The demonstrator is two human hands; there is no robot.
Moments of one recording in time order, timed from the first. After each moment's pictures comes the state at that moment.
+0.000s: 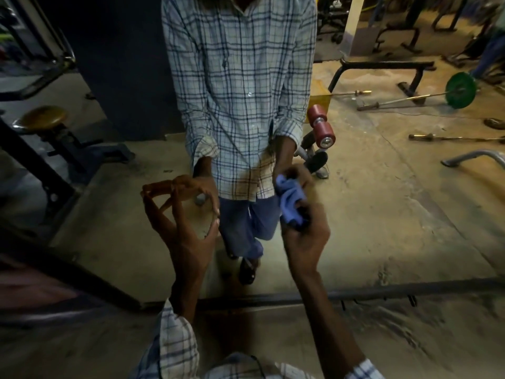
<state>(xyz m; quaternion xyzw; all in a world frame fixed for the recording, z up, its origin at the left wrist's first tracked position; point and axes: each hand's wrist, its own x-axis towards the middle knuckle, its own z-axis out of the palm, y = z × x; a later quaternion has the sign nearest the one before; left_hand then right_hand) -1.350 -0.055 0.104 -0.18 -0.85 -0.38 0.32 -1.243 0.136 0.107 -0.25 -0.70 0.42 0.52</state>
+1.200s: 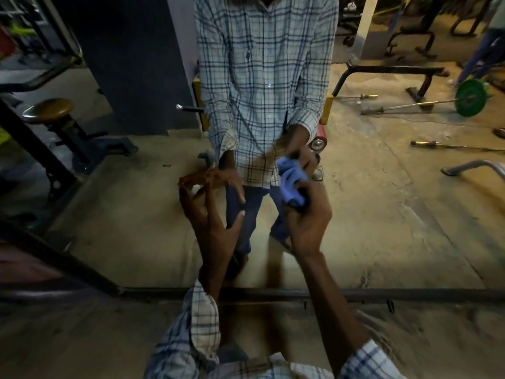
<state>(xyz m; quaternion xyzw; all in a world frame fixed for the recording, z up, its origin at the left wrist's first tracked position) -1.264 0.099 0.092 -0.22 -0.84 -0.40 0.30 -1.171 0.259 0.148 -0.16 -0.75 0.39 0.51</state>
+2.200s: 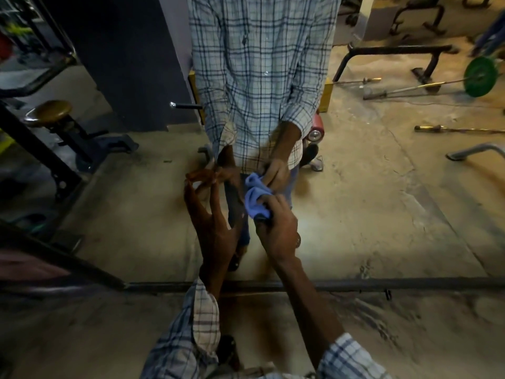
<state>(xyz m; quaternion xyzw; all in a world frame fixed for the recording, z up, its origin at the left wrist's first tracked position) -1.236 0.140 0.120 -0.22 -0.86 -0.35 0.30 -1.159 0.261 0.136 -0.13 -0.81 0.44 0.38</state>
